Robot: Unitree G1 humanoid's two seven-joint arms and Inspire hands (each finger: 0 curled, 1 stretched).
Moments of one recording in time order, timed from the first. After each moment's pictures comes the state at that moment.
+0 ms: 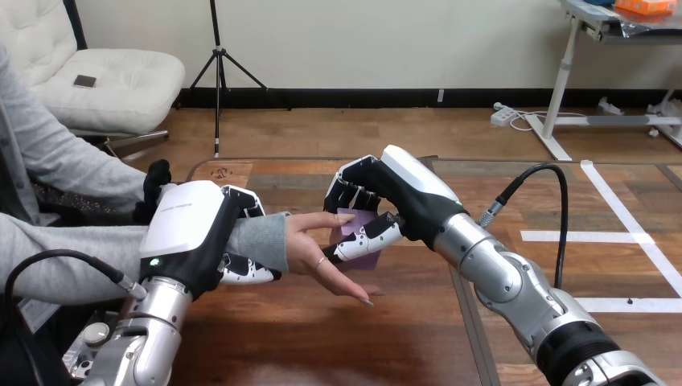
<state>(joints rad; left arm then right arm) -0.25 0.41 -0.22 0.47 0.70 -0.30 0.31 -0.70 -0.20 0.29 1.02 -0.44 -0.56 0.04</state>
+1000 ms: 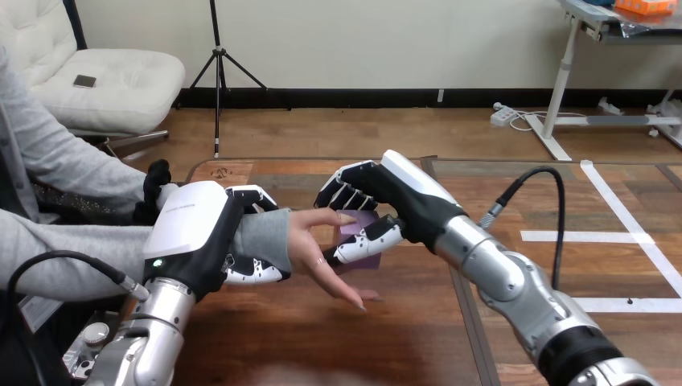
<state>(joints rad) -0.23 0.42 -0.22 0.43 0.67 -0.31 0.27 -0.67 -0.22 0.28 0.94 -0.38 -0.51 0.13</state>
